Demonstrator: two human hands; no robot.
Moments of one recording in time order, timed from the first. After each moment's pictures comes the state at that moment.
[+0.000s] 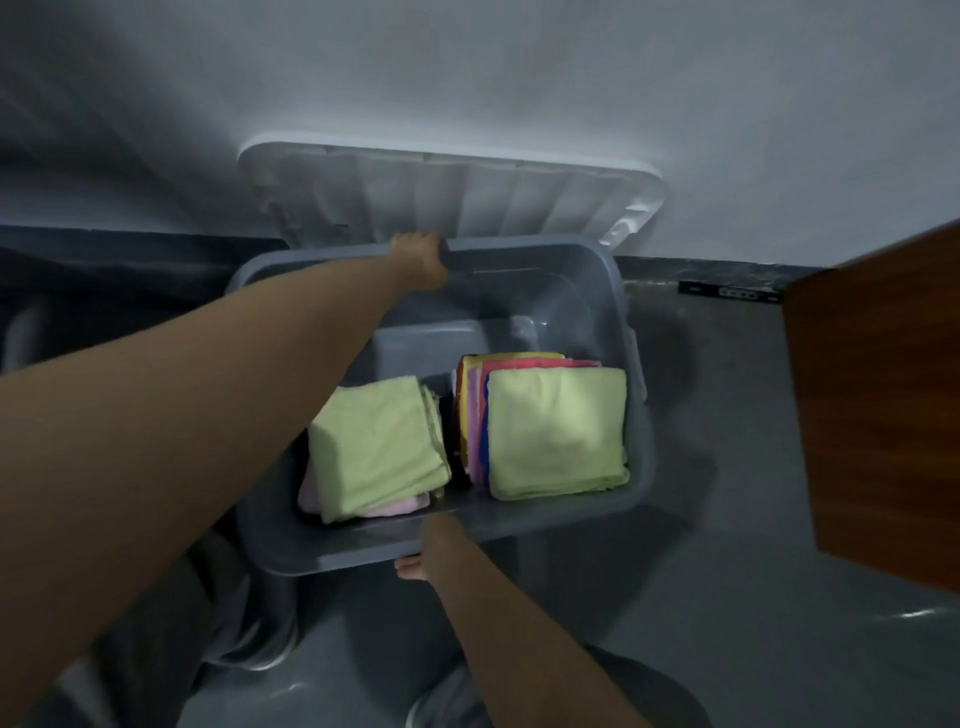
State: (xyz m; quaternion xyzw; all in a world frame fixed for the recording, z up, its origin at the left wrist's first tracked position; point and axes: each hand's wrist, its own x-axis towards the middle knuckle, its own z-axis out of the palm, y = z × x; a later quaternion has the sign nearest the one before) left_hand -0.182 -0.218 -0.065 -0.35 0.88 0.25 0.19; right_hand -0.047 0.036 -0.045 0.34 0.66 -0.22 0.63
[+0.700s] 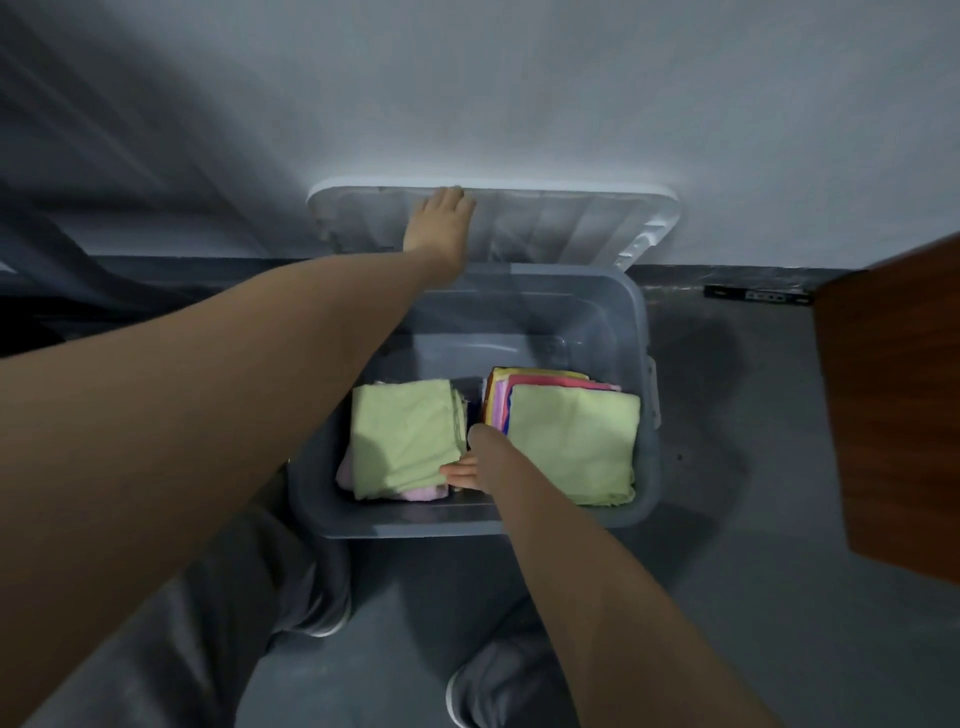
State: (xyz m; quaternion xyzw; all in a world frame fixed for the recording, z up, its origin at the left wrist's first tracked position) left_hand -0.163 -0.228 0.015 -0.31 0.94 0.13 0.05; right_hand -0.095 -0.012 0.025 0.22 0.68 -0.31 0.63
